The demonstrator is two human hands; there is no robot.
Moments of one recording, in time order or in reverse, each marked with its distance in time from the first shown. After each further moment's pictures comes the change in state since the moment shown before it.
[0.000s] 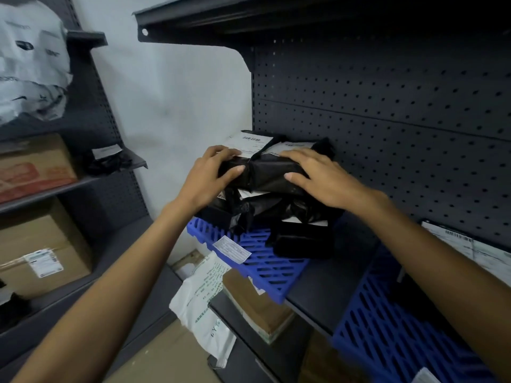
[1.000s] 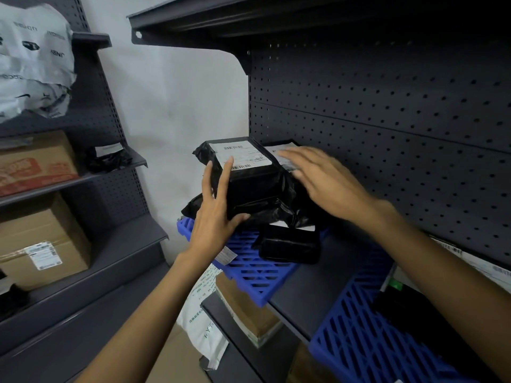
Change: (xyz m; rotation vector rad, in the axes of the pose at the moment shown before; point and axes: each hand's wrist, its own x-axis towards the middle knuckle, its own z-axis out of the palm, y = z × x) left_hand -0.066 0.053 0.059 -0.021 0.207 -0.098; right_hand -0.014 0.035 -0.005 -0.114 0.209 -0.252
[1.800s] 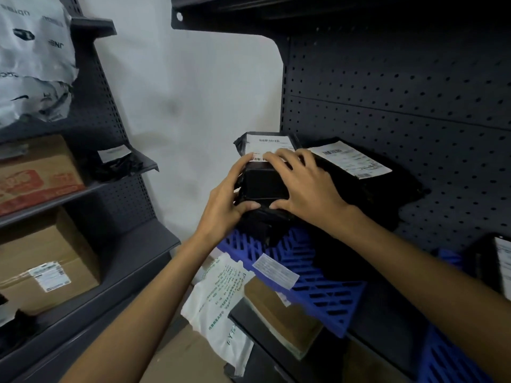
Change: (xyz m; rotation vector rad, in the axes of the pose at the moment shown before) left_hand 0.068 -0.106 -0.047 -0.431 -0.205 0.097; right_hand 0.102 -0.093 0.098 -0.294 -0.111 0.195
